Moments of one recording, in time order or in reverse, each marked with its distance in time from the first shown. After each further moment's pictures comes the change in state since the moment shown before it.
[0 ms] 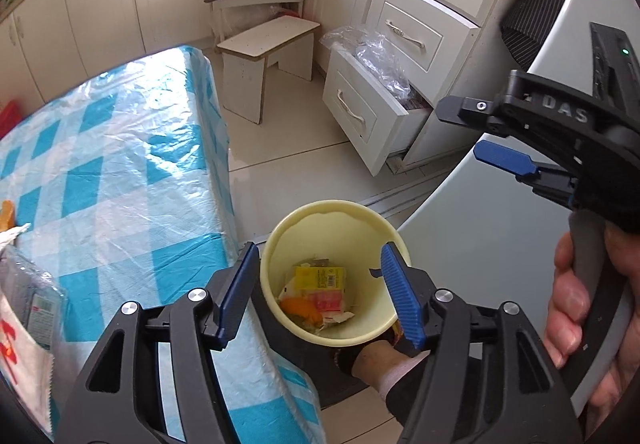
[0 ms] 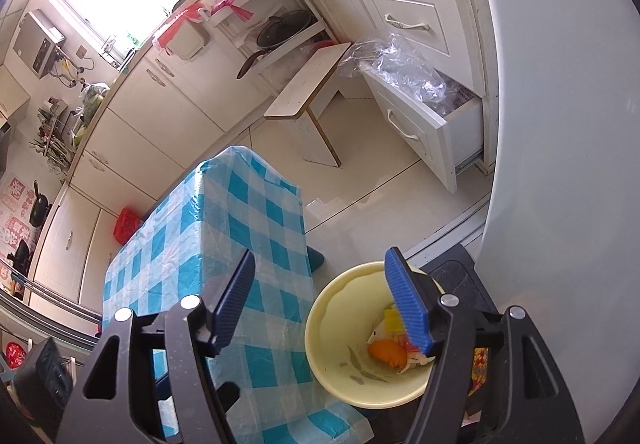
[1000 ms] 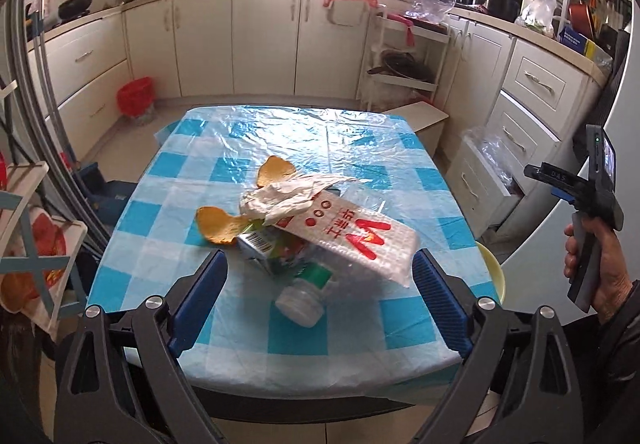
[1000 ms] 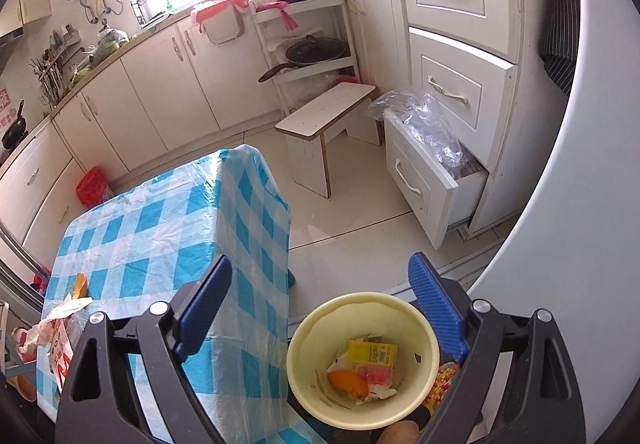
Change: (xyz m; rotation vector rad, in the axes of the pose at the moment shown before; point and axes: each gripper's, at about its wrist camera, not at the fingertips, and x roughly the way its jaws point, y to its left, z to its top) left arm -0.217 0.196 -0.127 -0.274 -0.268 0.285; right arm -0.001 0.084 -0.028 -0.286 -0.131 -0.160
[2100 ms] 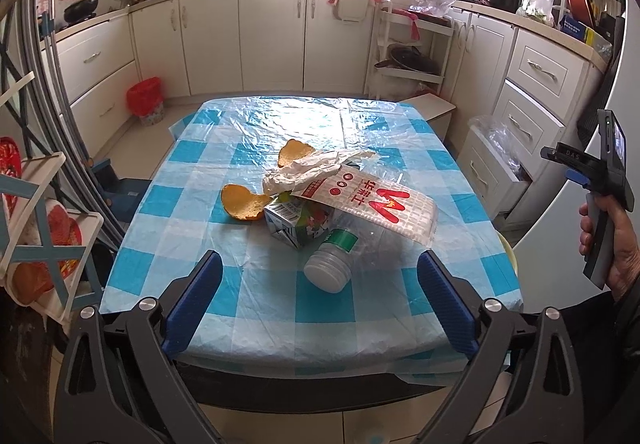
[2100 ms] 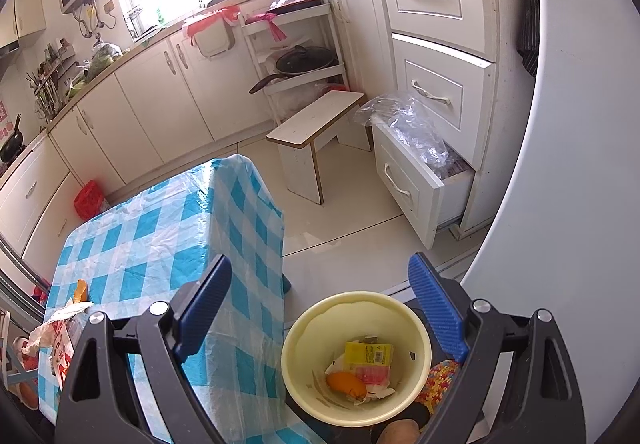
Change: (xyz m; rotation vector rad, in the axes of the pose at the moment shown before) left arm -0.011 0.010 -0.026 0.024 0.004 0.029; right arm -0.017 -0.010 -0.008 0.034 -0.034 -0.012
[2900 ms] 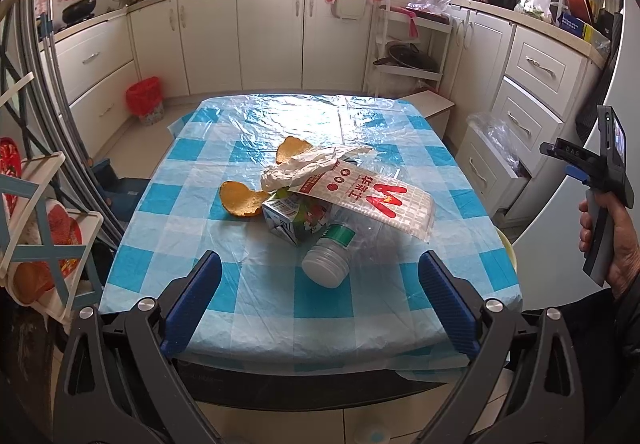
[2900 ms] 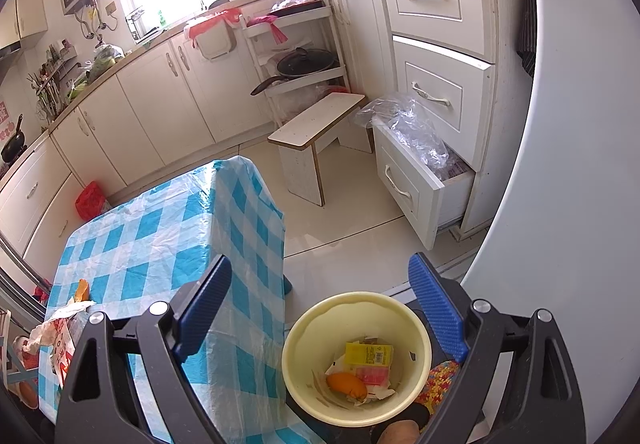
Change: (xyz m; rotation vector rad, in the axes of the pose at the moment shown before) left arm -0.006 -0.001 -0.005 0.005 0.007 -0.001; right arm -0.003 -0.003 -0.001 0.001 -0.007 0.005
